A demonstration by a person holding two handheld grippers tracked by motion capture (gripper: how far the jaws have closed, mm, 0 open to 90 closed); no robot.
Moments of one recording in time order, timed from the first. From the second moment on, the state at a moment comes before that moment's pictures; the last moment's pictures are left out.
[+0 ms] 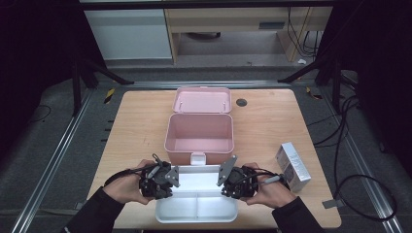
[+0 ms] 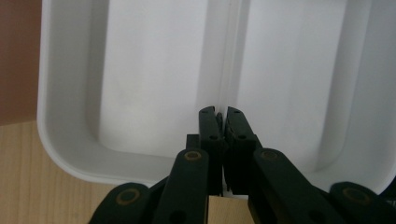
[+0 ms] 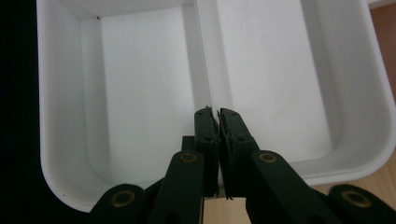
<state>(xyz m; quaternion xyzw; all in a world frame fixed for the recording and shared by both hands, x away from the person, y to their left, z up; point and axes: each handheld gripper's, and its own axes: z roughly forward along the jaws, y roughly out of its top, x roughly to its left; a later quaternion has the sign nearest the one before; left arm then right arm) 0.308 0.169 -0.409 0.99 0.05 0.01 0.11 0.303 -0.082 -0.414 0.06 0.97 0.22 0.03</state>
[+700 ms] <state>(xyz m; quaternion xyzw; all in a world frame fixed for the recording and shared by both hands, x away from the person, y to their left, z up) 0.339 0.161 -0.479 0.99 0.08 0.00 0.10 0.328 -0.085 -0.484 0.11 0.97 0.21 0.03</state>
